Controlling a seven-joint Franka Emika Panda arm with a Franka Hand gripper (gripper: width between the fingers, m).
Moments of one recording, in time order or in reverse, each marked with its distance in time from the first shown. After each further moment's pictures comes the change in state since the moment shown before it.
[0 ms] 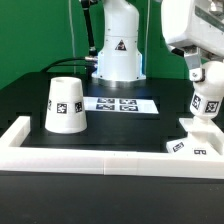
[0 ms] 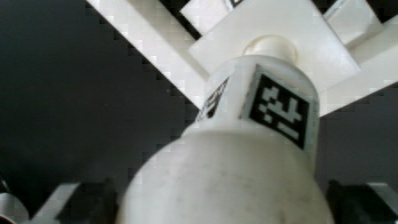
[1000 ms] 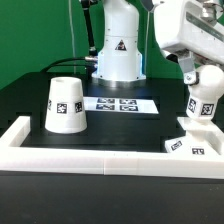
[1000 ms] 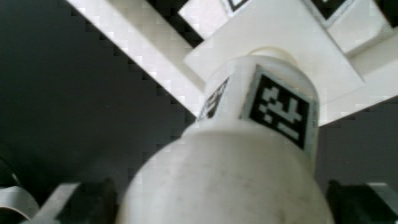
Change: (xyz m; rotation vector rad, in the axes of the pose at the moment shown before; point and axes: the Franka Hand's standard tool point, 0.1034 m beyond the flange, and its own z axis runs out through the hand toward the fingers) arm -0.014 -0.007 0.002 -0.028 0.053 0.011
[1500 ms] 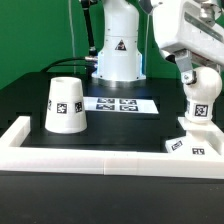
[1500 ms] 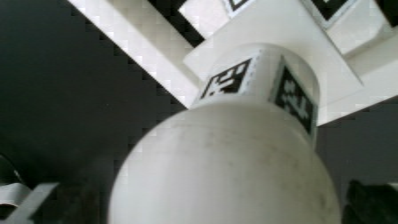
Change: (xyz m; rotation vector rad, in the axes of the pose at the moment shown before) arm 0.000 0.000 -0.001 0.003 -0.006 -0.002
